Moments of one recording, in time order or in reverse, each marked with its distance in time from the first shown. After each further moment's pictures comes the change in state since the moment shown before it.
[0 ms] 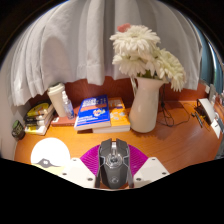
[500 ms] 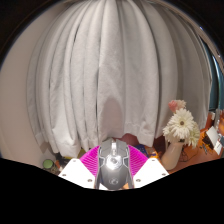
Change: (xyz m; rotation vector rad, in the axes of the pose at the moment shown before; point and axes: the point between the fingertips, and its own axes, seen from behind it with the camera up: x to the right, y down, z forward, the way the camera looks) arm -0.206 -0.196 -0.114 0.334 -0.098 -0.025
